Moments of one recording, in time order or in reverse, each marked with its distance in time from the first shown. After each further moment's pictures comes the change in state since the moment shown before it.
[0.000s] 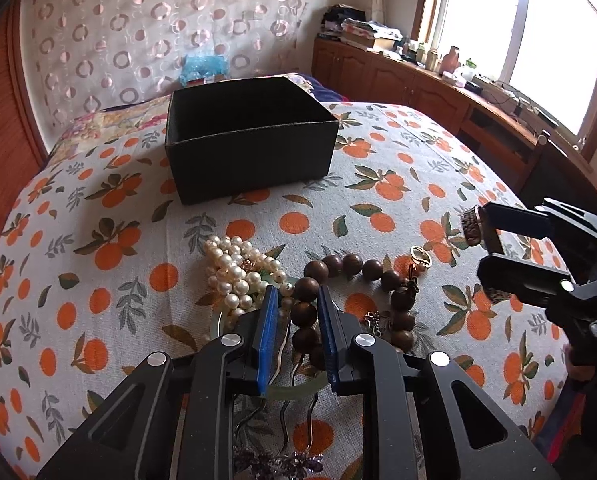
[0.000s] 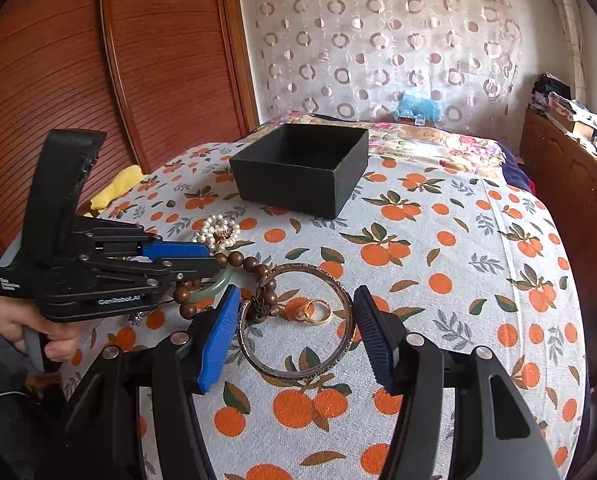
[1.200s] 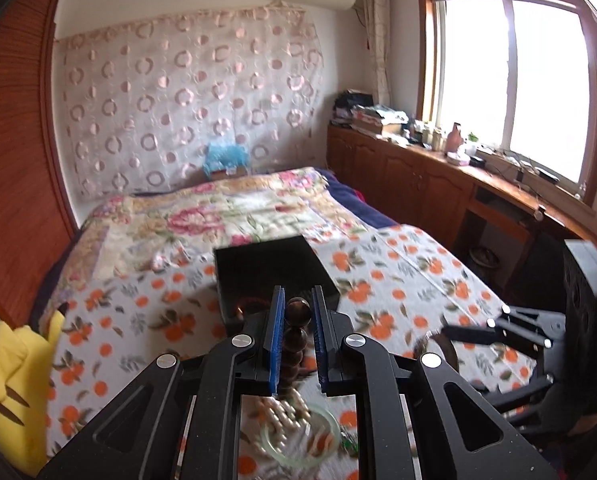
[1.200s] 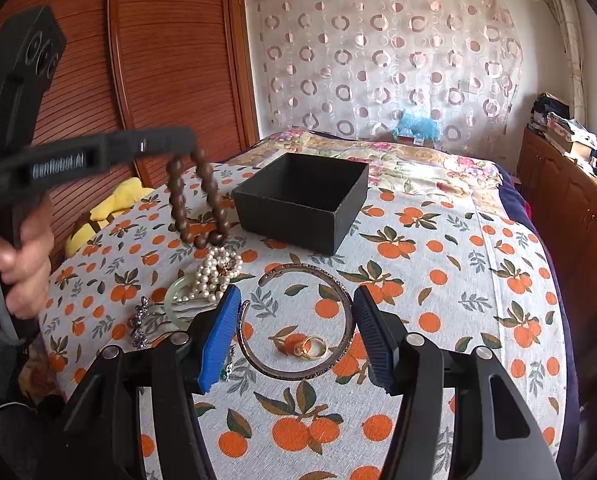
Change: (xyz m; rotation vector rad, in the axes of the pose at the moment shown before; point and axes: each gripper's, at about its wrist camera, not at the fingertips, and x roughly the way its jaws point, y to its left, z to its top) left arm -0.095 -0.003 0.072 0.009 -0.330 0.092; right arm -0.004 0.005 0.023 -0.035 -0.046 -0.022
